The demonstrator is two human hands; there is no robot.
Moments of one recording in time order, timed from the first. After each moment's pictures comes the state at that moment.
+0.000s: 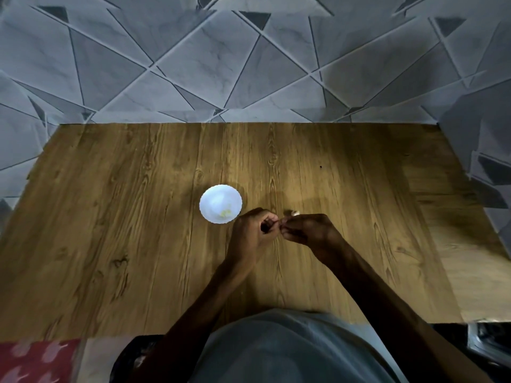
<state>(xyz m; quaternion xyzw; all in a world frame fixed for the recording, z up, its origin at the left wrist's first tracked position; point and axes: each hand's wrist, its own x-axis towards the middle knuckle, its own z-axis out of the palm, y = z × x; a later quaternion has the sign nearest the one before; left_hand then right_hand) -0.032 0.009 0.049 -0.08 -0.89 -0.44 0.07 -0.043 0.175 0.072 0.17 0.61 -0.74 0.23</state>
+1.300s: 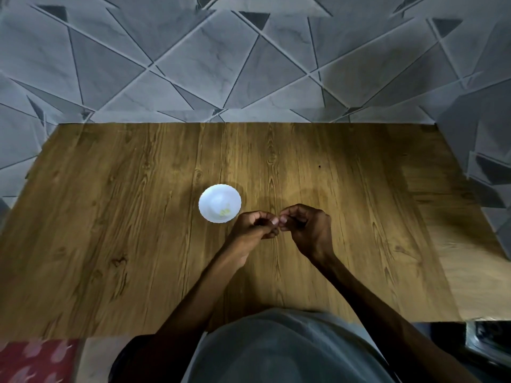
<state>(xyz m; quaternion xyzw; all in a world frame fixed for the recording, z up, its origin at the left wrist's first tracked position) -0.039 0.007 0.052 0.11 -0.68 -0.70 -0.19 -0.035 0.161 0.059 0.00 0.83 -0.55 -0.02</state>
